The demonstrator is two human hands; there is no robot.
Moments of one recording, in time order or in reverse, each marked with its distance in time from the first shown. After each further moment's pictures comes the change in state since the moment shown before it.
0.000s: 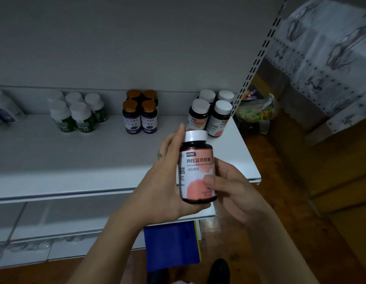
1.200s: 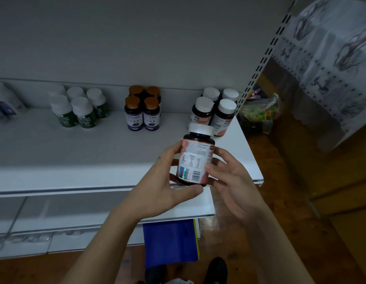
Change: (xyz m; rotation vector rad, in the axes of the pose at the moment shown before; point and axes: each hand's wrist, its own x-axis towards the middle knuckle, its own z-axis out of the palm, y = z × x) left_hand 0.000 -0.023 0.008 -0.238 0.026 -0.236; right_hand 0.014 0.006 -0.006 0.029 0.164 -0.100
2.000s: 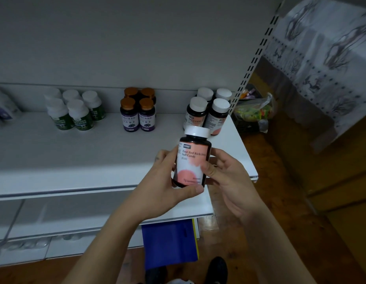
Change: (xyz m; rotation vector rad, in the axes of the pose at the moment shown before) left_hand -0.002 0.007 0.007 0.089 -0.040 -0.004; right_hand -0.008 -0.002 0.005 -0.162 0.119 -0.050
